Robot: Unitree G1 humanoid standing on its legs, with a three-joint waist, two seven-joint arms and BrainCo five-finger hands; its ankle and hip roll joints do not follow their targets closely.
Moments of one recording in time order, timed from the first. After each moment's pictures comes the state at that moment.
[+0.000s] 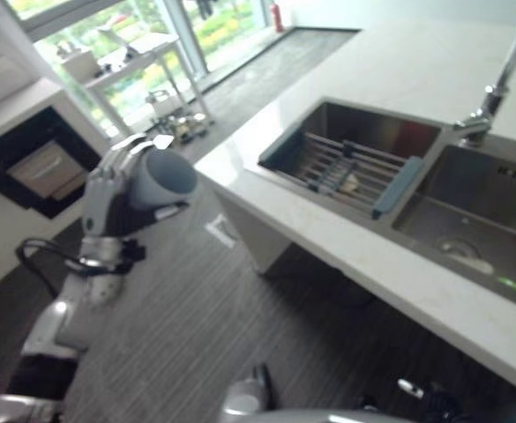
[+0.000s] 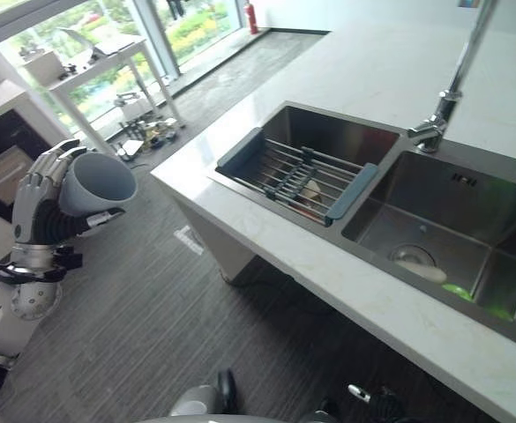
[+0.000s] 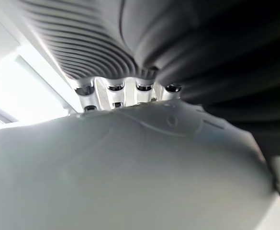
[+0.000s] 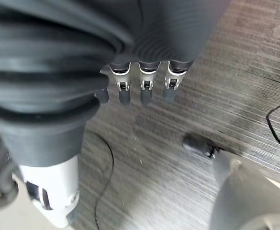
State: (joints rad) left arm -0.07 0.72 0.03 -0.01 0.50 -0.40 0.58; right arm 0.08 -0.38 -0.06 1.18 0.40 -0.12 0.05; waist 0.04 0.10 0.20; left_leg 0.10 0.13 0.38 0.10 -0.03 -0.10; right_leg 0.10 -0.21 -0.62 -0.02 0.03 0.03
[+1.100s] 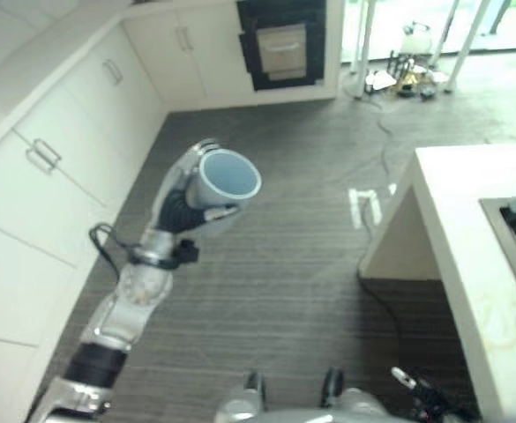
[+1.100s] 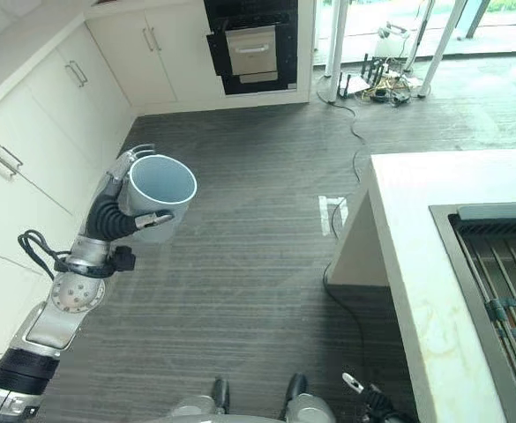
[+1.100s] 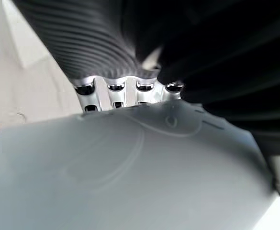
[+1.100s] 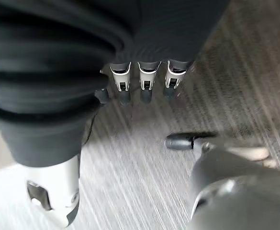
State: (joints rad) left arm -0.17 0.61 -0.12 -0.07 0.21 -0.42 0.28; right arm 0.03 -0.32 -0.06 1.22 0.53 -0.04 0.16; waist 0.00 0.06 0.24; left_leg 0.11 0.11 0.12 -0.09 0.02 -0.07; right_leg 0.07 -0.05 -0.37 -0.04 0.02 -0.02
